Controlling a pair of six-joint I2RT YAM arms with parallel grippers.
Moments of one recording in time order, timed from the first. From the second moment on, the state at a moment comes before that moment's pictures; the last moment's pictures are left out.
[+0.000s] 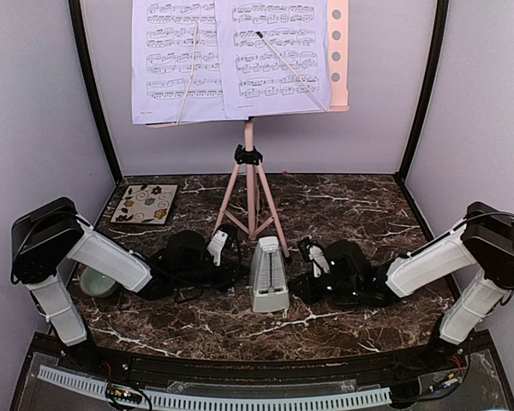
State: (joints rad) left arm -0.89 1.74 0.63 0.63 0.12 -0.35; right arm 0.94 1.60 0.53 0.45 -0.08 0.53
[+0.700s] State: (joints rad) left arm -0.97 1.01 0.36 0.36 -0.07 -0.37; right arm 1.15 1.75 0.64 0.53 -0.02 0.63
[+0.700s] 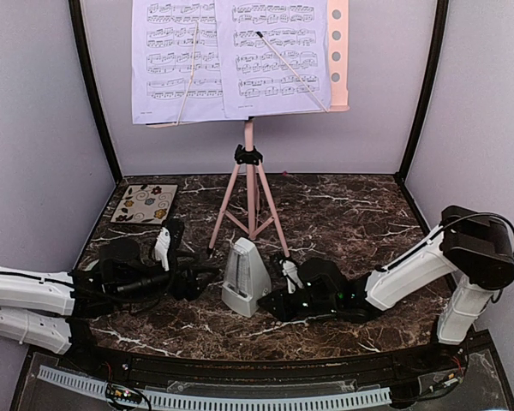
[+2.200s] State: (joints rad) left arm -1.09 1.55 0.73 0.36 -0.32 -0.38; right arm 1.08 1.36 0.28 0.62 0.36 0.58
